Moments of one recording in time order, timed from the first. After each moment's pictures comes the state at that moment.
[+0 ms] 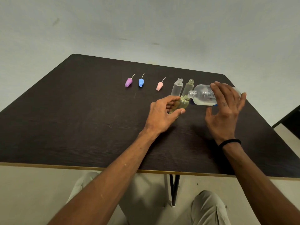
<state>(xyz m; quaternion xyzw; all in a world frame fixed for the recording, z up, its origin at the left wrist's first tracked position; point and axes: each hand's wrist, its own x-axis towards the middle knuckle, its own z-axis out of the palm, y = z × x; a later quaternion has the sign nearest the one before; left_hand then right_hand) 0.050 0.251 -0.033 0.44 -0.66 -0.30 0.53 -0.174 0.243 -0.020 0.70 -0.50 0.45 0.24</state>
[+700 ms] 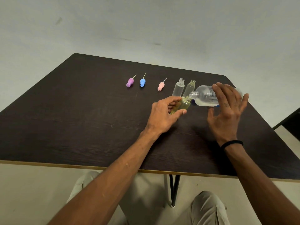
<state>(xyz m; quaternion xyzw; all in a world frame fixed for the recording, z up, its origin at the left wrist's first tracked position) 0.049 0.253 -0.032 0.44 -0.66 -0.30 0.53 -0.176 0.245 -0.018 0.71 -0.50 0.44 0.24</state>
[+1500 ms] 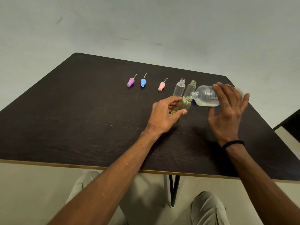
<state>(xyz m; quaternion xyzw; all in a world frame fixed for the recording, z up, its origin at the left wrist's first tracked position) 0.050 0.252 -0.033 0.45 -0.66 -0.30 0.53 -0.176 0.245 -0.016 0.71 -0.49 0.43 0.24</state>
